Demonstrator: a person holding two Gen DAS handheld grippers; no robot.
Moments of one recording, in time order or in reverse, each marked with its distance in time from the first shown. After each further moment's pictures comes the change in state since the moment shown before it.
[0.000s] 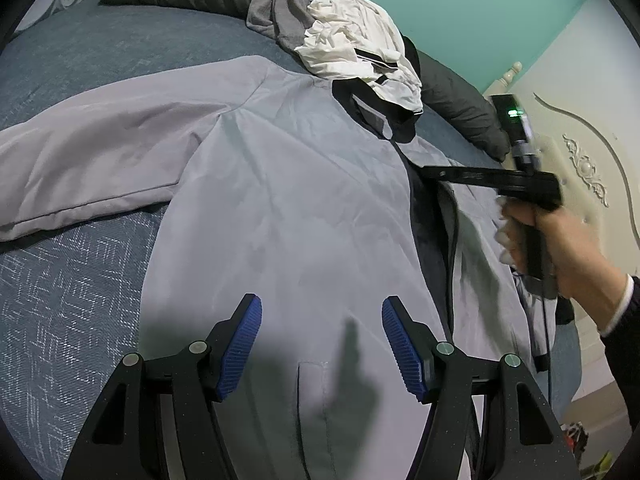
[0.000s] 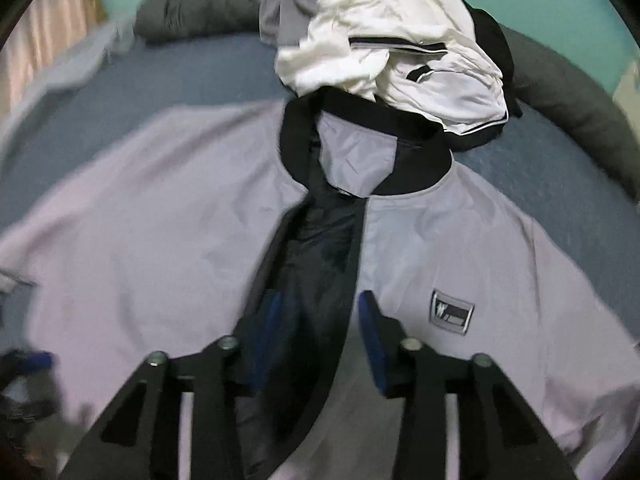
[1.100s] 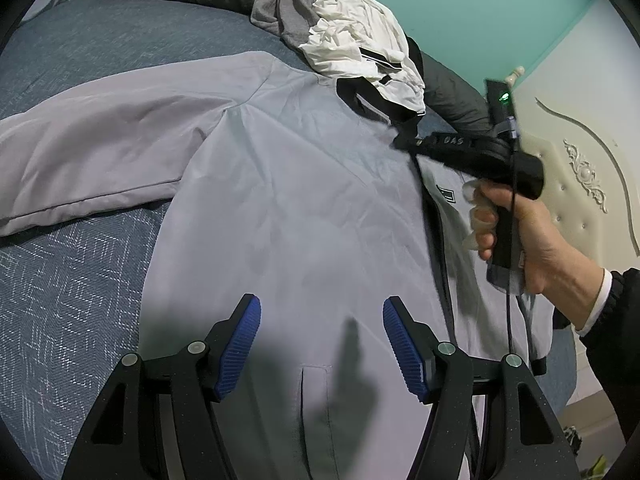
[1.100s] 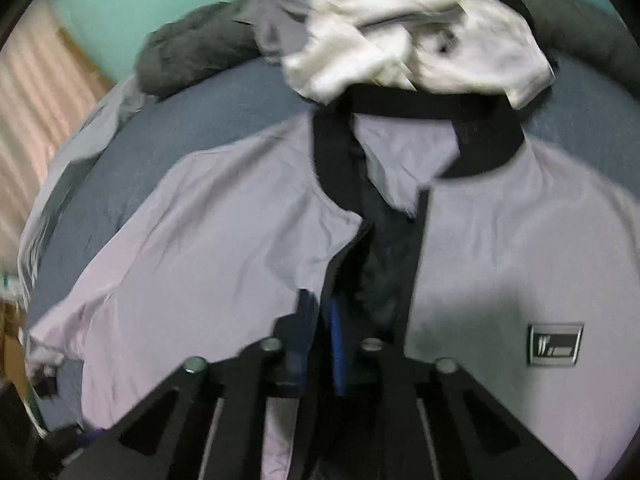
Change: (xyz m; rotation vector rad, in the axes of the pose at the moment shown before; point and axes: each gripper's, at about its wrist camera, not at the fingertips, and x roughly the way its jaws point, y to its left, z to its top) left arm 0.005 0.004 0.001 -0.019 -0.002 -0.006; right arm 0.024 0.004 0.024 0.179 -0.133 0.285
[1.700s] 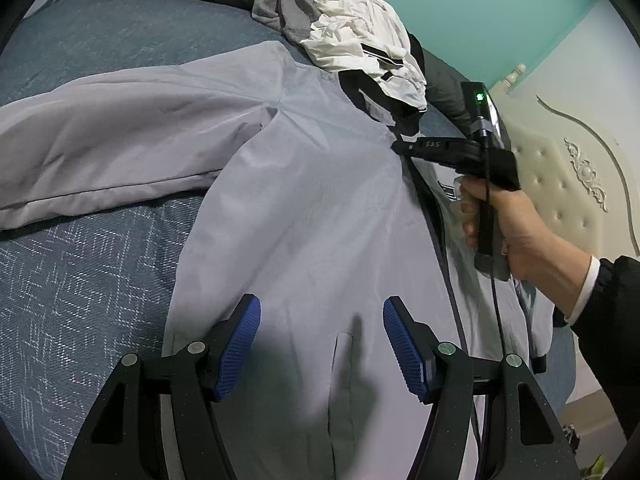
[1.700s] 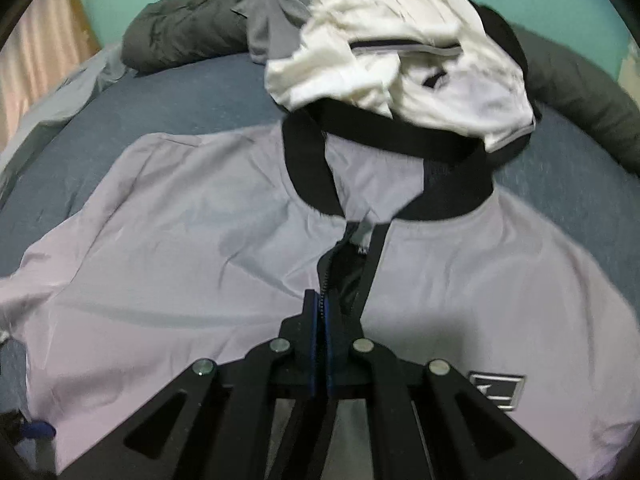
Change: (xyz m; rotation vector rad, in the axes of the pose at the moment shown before) left arm 0.002 0.004 -0.001 -0.011 0.015 0.004; right arm 0.026 -0.017 0.005 -0.050 0.022 -0.186
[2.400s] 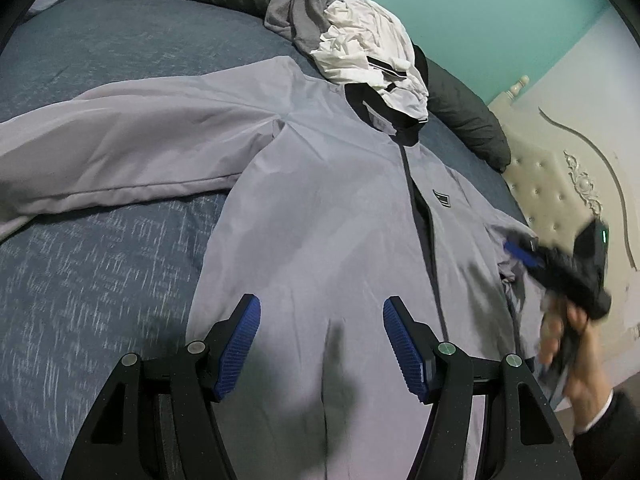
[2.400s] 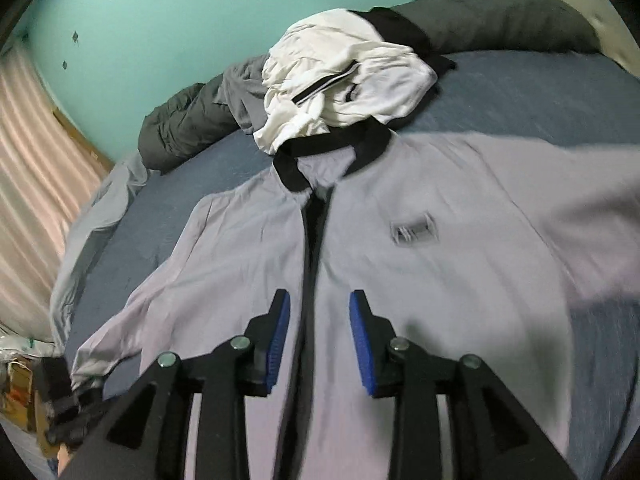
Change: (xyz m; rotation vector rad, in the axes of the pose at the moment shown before) left arm -0.045 -0.004 -0.008 -0.046 -0.014 0.005; right arm -0.172 -0.039 -0.129 0.367 -0.168 0.208
